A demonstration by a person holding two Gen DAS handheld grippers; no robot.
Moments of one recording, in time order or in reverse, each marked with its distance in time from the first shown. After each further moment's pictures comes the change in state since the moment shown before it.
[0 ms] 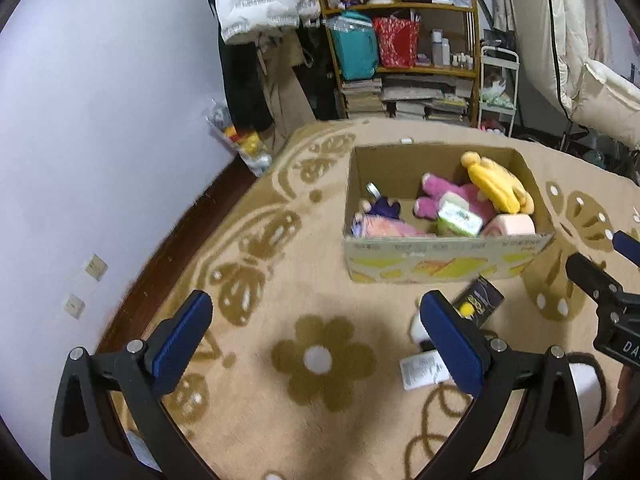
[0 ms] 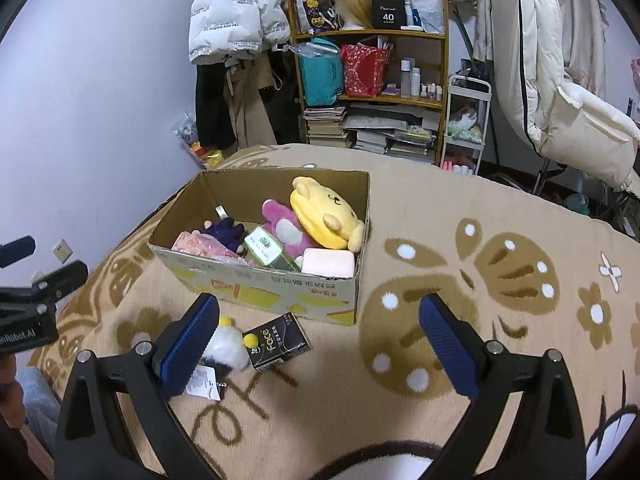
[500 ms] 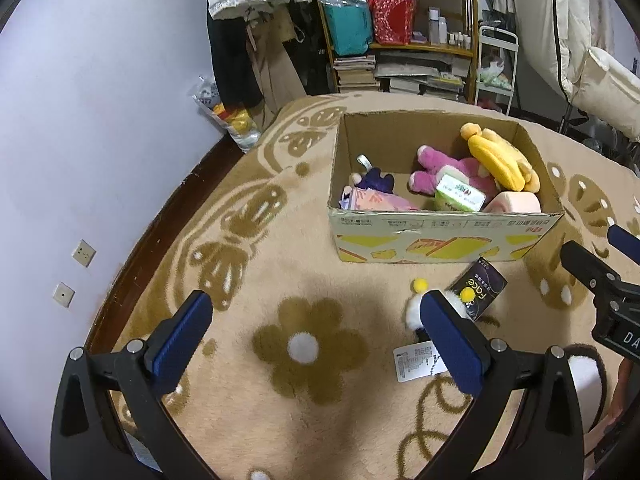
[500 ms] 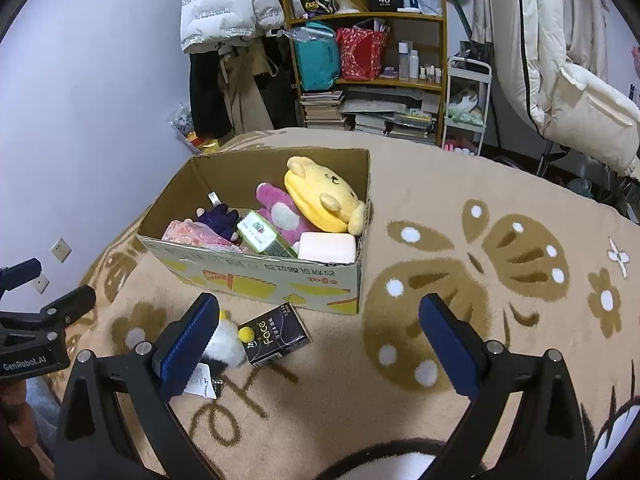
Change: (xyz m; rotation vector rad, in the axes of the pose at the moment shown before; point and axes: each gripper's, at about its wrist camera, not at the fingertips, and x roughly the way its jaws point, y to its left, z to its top) left arm 0.028 -0.006 -0.009 -0.001 0.090 -0.035; right arm 0.023 -0.001 -0.004 0.026 0.056 0.008
